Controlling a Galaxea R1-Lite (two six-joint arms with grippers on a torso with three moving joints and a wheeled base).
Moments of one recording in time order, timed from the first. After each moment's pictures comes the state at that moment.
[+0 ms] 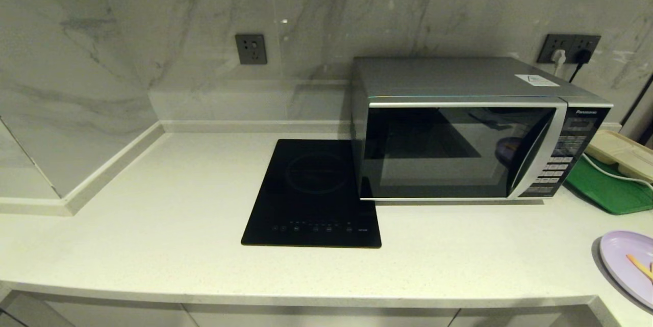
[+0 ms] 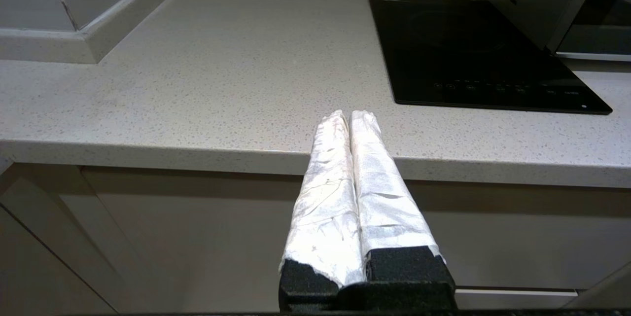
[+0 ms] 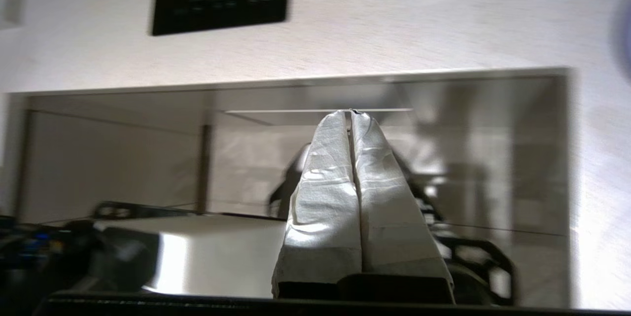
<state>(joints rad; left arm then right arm) 0.00 0.00 0.00 -0.01 0.01 -0.06 0.27 1.01 -1.53 1.15 0.02 0.46</state>
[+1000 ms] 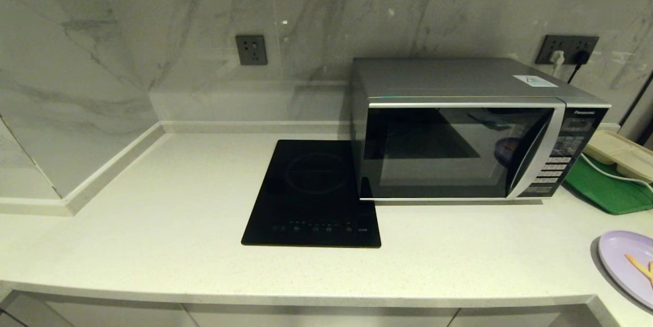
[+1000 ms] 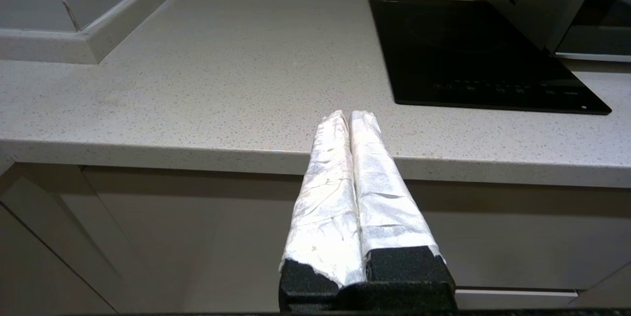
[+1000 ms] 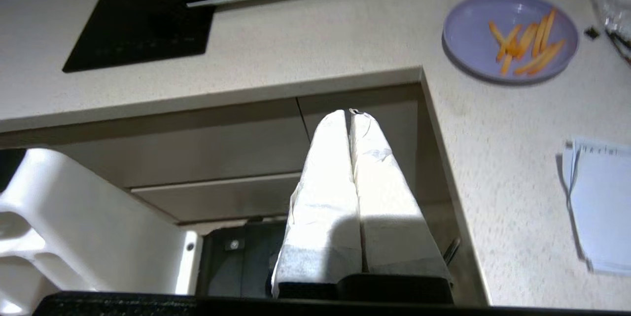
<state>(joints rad) 0.00 0.00 0.00 -0.01 0.01 -0.06 -0.02 0.27 -1.34 1.32 0.00 0.20</state>
